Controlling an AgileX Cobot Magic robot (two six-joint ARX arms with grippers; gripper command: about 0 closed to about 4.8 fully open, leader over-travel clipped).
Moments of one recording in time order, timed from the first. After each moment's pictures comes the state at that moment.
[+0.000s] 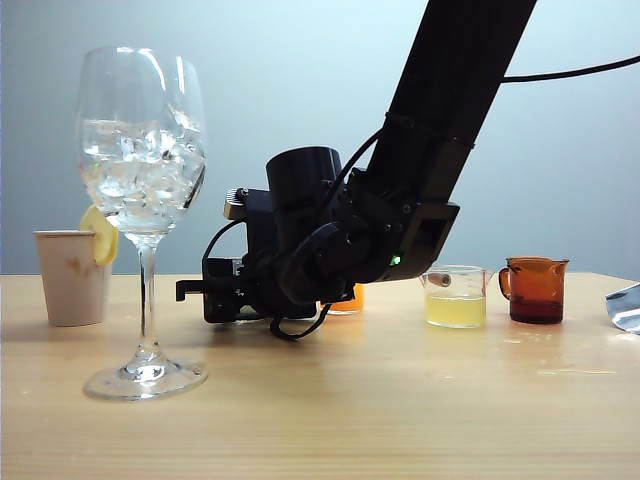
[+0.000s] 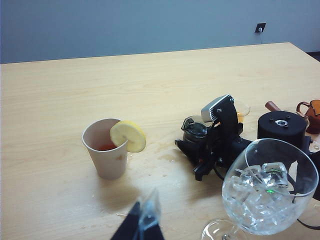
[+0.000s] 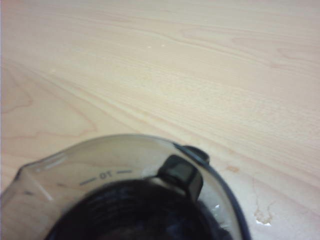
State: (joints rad) left arm -0.03 0.30 0.74 -0.69 0.29 0.05; right arm 0.75 2.33 1.29 0.81 0.16 0.10
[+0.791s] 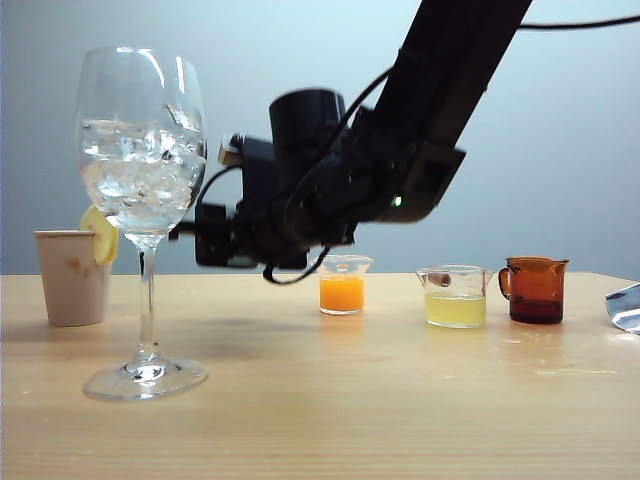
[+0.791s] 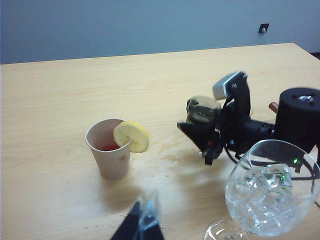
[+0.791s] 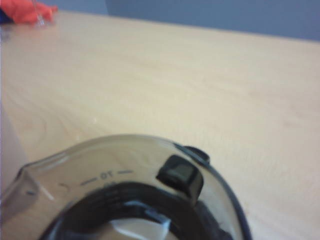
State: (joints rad) left arm -0.03 0.30 0.74 -0.69 0.28 0.05; right arm 0.75 2.20 1.28 0.77 0.09 0.10
